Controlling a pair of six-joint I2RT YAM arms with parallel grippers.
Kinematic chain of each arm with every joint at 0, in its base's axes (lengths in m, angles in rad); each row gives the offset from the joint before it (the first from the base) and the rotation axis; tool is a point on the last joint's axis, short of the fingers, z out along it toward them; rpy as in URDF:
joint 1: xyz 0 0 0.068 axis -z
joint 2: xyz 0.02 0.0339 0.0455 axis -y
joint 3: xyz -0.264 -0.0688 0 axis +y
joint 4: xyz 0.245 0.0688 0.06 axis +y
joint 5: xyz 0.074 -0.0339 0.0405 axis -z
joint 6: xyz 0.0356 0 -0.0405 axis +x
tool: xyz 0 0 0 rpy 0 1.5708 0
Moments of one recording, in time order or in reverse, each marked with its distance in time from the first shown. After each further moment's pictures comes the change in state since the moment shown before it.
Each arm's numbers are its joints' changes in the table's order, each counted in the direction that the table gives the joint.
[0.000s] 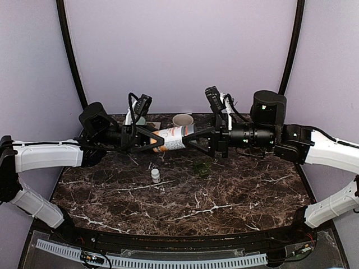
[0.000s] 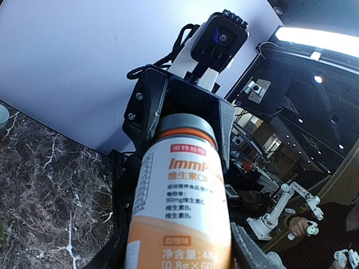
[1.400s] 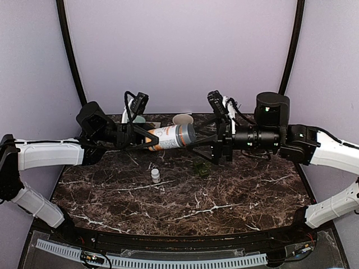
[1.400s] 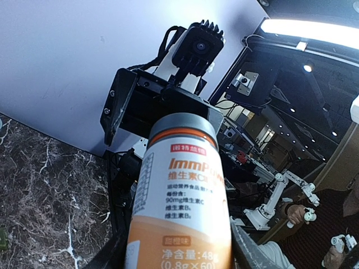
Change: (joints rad) left arm -0.026 -0.024 0.000 -0.111 0.085 -0.036; right arm -0.017 0.039 0.003 0.095 0.069 -0.088
